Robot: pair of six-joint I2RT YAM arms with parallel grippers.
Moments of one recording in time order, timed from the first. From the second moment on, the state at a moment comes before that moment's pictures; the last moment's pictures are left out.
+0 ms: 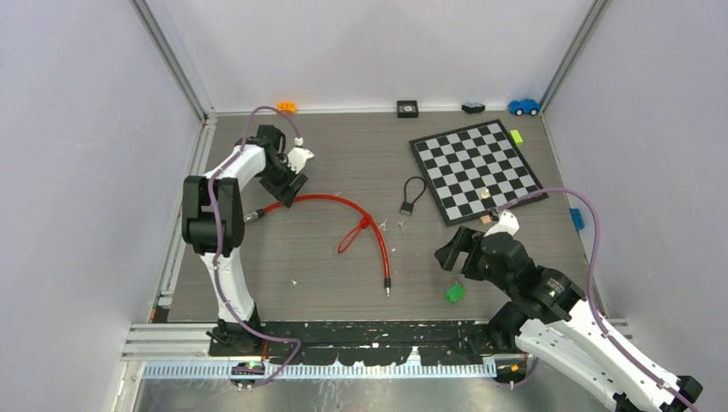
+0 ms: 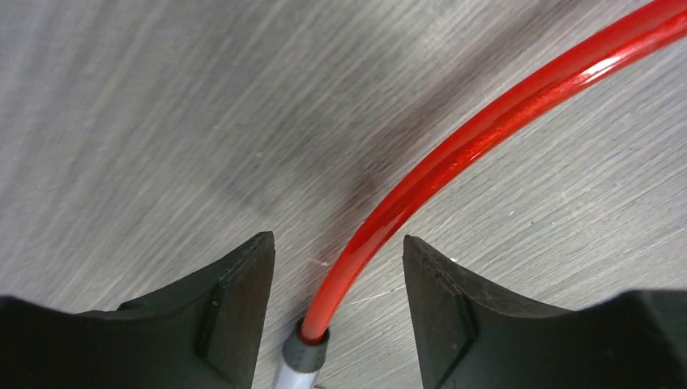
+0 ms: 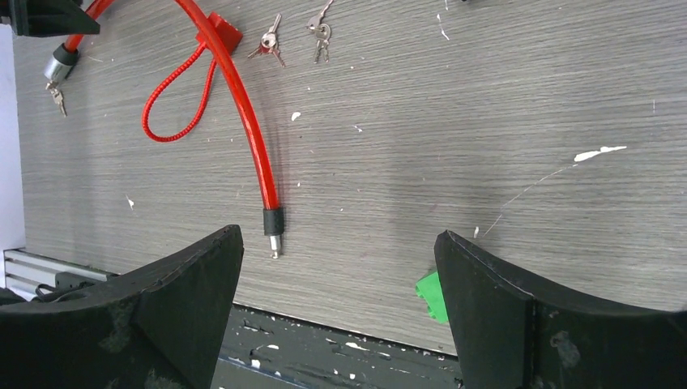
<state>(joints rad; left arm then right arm) -0.11 1.97 1.48 -0.78 0.18 0.66 0.73 0.48 0.60 -0.79 0.25 0.84</state>
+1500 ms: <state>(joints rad) -0.56 0.81 1.03 -0.44 0.13 0.40 0.73 0.37 0.82 -0.86 0.36 0.71</state>
